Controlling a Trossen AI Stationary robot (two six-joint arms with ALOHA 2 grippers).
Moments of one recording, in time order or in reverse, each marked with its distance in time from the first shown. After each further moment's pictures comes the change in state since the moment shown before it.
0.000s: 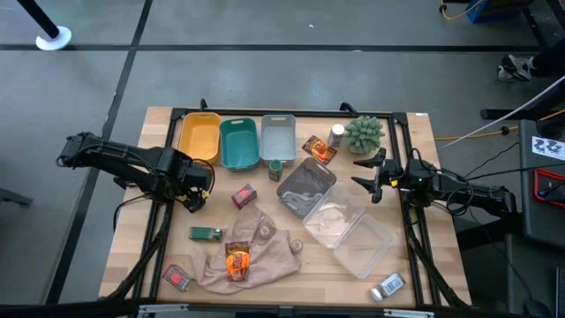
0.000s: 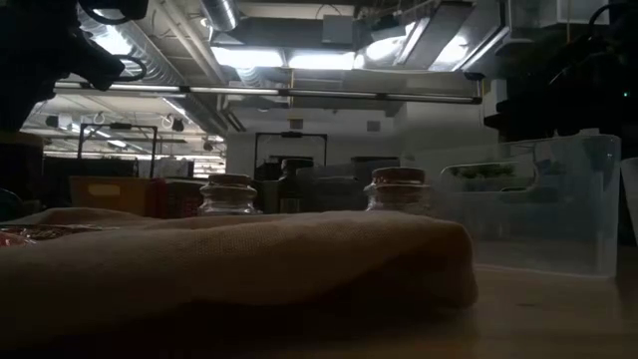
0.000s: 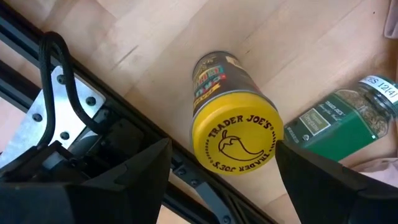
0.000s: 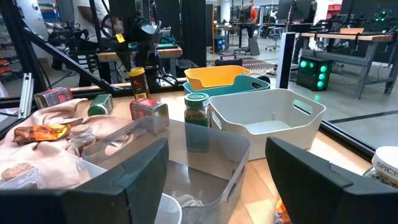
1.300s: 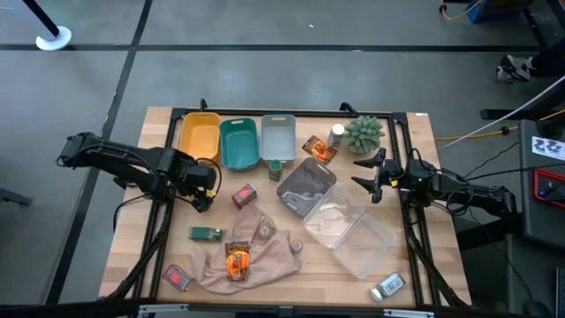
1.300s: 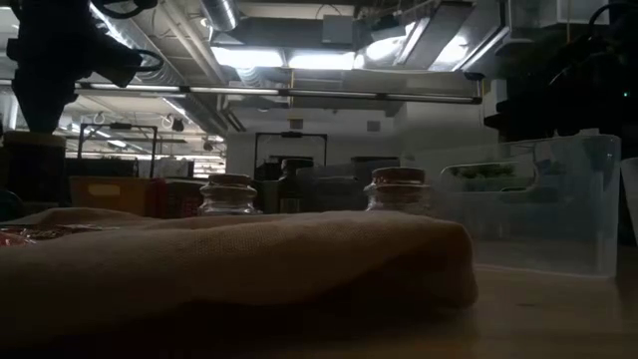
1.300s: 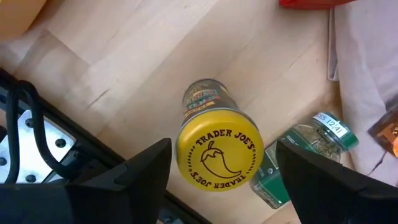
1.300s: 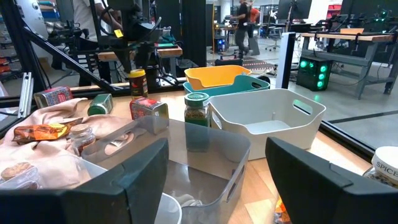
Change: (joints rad) left arm 0.000 0.003 0.000 0.142 -0.047 -0.006; right arm 0.000 0.000 0.000 -0.003 0.001 0.000
